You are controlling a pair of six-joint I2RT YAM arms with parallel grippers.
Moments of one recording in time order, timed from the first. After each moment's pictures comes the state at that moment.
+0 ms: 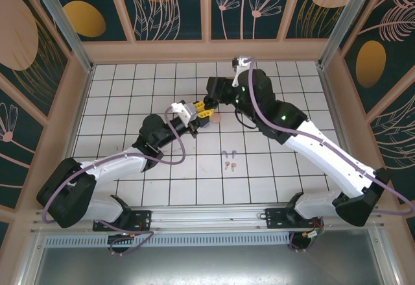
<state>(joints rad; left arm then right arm) -0.70 1.36 0.63 0.91 0.33 0.06 0.84 1.31 1.45 -0.45 0.24 0.57</state>
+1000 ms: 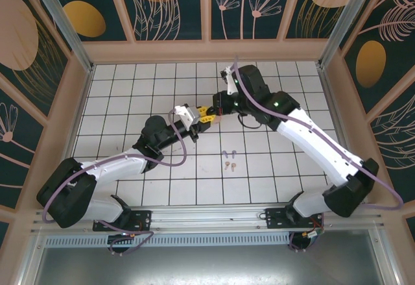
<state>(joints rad) -0.71 1.36 0.61 0.85 0.36 0.06 0.74 1.38 1.46 -0.71 -0.11 0.47</state>
